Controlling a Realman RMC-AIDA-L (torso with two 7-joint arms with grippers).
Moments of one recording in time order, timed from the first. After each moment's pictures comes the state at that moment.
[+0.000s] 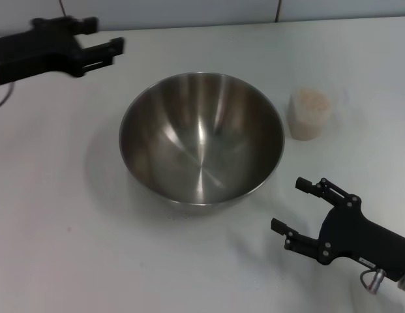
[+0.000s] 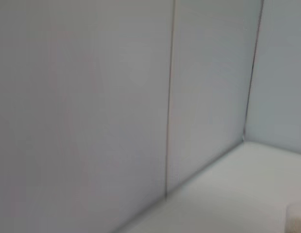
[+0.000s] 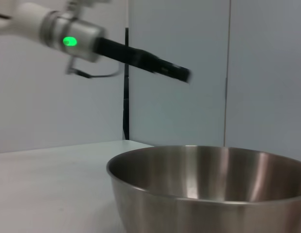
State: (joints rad) left arm -0.36 -2.07 1.08 1.15 1.71 1.18 -1.61; right arm 0.26 2.08 -0.48 -0.08 -1.85 -1.55 0.36
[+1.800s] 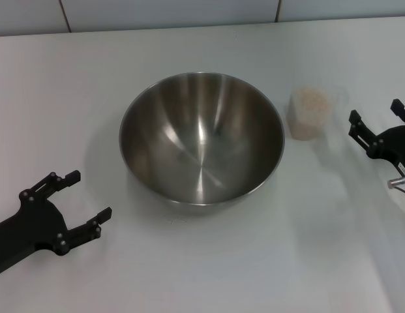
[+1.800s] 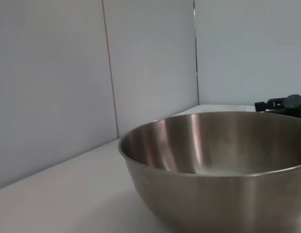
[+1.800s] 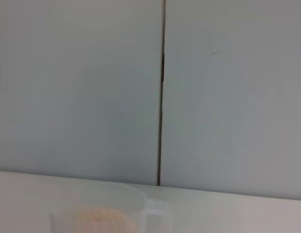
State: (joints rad) left arm -0.20 -2.03 1.04 0.35 1.40 1.42 -0.59; right arm 0.36 2.09 0.26 0.08 -1.84 -1.16 0.15
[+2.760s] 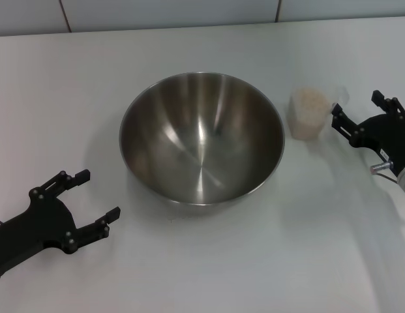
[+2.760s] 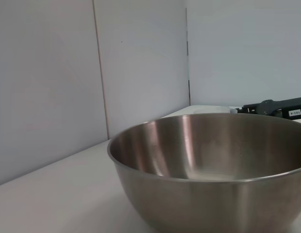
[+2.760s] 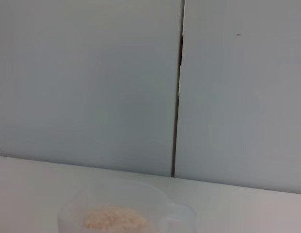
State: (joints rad) left arm -0.22 -2.03 1.04 0.35 1.43 1.42 -0.60; right arm 0.44 2.09 0.26 0.08 -1.84 -1.06 0.15
